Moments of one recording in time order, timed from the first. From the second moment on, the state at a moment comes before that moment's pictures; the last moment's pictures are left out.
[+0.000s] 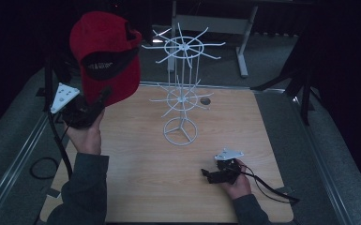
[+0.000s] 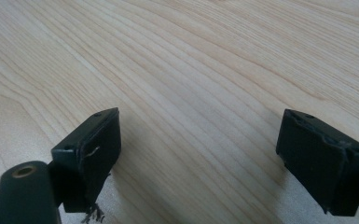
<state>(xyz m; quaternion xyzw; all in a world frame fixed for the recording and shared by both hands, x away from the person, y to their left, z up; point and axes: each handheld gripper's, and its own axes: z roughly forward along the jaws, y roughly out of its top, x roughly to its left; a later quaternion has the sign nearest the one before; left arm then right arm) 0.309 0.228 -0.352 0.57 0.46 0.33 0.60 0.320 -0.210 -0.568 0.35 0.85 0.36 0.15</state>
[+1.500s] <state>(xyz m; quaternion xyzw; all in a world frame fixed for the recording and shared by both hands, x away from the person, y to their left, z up) 0.290 0.211 -0.364 0.58 0.44 0.33 0.60 0.320 -0.210 -0.568 0.35 0.85 0.36 0.15</state>
